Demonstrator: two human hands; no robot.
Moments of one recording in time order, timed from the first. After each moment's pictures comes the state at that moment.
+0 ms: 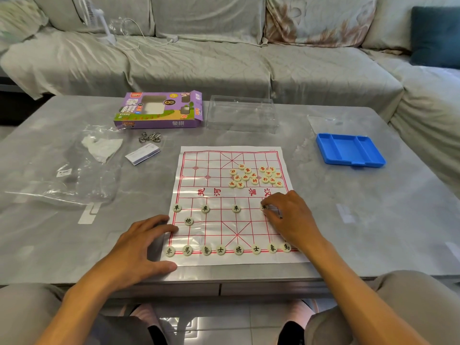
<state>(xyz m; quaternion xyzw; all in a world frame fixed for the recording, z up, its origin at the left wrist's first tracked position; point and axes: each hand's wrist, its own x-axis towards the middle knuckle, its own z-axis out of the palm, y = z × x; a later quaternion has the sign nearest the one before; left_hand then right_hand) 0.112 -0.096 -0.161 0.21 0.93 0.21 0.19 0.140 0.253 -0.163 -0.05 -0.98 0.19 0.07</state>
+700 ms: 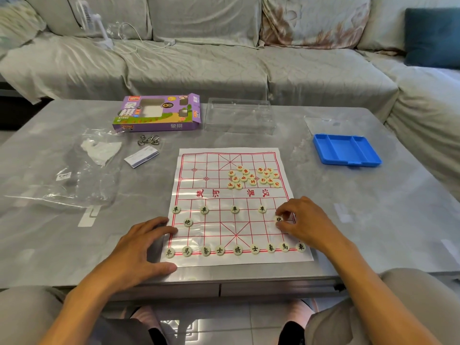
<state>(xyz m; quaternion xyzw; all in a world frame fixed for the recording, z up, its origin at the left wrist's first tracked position) 0.114 -0.096 -0.162 0.21 0.93 0.23 0.19 0.154 0.279 -0.145 -0.07 -0.98 0.17 -0.06</state>
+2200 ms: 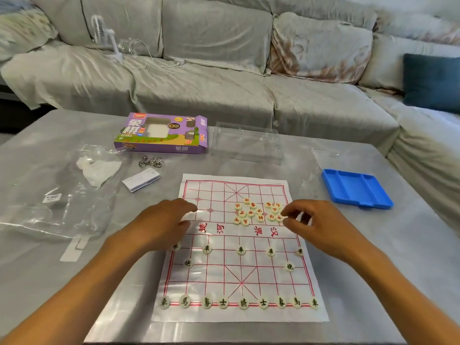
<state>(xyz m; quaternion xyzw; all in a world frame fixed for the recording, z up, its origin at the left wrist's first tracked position) 0.011 -0.028 -0.111 0.24 0.95 0.16 0.11 0.099 0.275 -0.074 -0.05 -0.97 0.23 -0.03</state>
